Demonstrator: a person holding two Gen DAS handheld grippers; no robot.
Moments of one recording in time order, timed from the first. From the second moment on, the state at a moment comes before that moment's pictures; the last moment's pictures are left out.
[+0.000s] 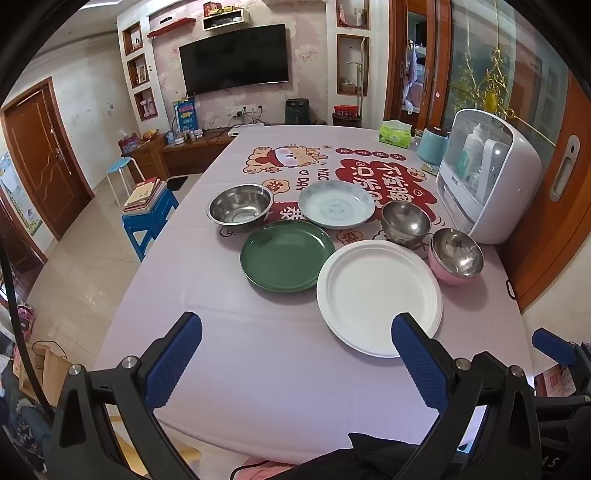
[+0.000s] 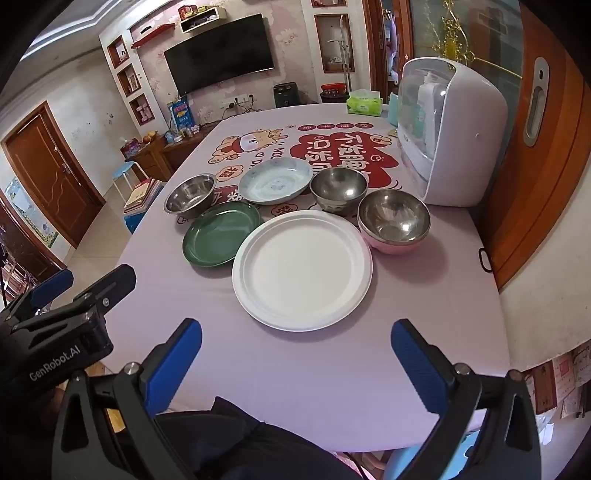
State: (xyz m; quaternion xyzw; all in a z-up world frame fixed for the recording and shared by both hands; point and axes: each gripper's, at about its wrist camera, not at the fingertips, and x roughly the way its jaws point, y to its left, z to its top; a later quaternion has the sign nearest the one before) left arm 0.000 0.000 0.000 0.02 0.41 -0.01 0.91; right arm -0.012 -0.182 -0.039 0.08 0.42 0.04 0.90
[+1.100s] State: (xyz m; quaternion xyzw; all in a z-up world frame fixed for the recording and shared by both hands) left arm 0.000 0.000 0.000 0.02 0.41 -0.01 0.91; right arm -0.012 -0.188 -0.039 0.08 0.42 0.04 0.91
